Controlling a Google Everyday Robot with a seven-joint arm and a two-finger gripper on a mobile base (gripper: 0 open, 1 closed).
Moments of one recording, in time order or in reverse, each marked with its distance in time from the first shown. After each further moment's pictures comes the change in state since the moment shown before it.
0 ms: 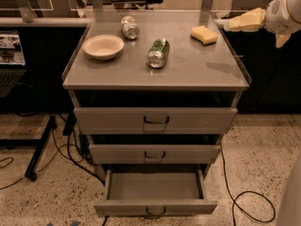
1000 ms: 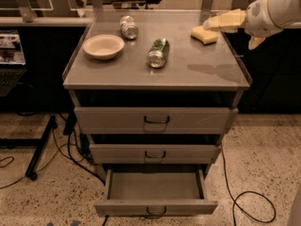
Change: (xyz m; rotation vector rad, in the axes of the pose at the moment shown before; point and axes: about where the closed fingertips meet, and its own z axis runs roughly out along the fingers) arm 0.015 0.067 0.016 -0.197 0.022 -0.035
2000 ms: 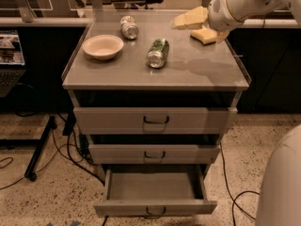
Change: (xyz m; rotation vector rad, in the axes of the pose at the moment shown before) arm -0.007 0.084 0.058 -0.069 0.059 -0.115
